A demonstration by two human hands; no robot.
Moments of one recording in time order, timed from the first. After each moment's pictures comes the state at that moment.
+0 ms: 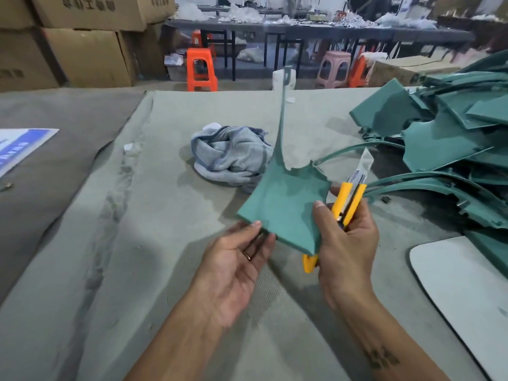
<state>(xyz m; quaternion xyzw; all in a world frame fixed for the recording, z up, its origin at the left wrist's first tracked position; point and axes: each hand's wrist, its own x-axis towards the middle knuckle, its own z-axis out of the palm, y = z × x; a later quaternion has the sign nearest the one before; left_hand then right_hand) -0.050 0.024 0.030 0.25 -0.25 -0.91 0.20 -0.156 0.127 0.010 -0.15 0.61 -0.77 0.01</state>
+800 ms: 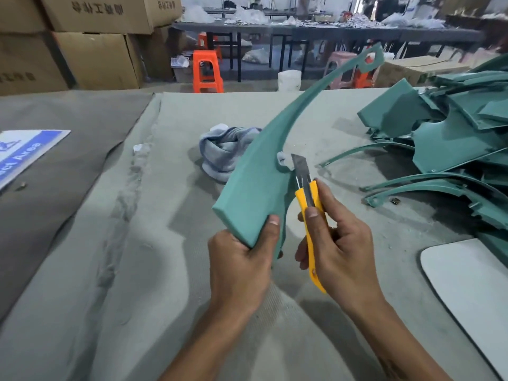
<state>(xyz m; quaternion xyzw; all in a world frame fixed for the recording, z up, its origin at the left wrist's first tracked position) -0.046 0.031 0.013 0.28 -0.67 -0.55 0.42 -0.144 0.130 0.013 -0.34 0.66 -0.66 0.00</state>
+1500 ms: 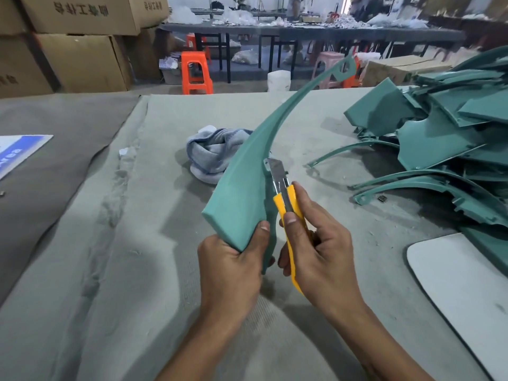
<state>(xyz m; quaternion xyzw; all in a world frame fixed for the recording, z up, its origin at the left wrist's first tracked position) -0.046 0.037 0.017 0.27 -0.67 -0.54 0.44 -0.134 0.125 0.010 -0.35 0.65 -0.67 0.00</state>
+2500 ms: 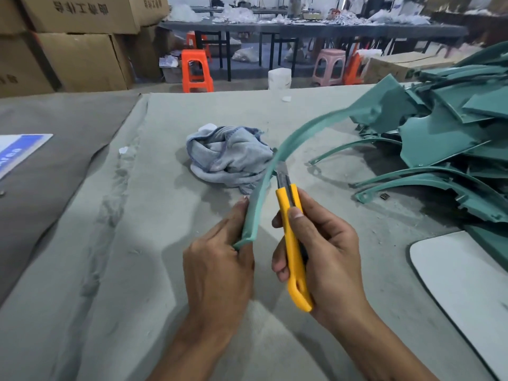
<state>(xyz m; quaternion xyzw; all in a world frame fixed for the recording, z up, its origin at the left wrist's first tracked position) -0.037 0.022 0.015 0.27 -0.81 -0.21 0.47 -0.111 0.129 0.045 -0.20 0.52 -0.80 0.23</state>
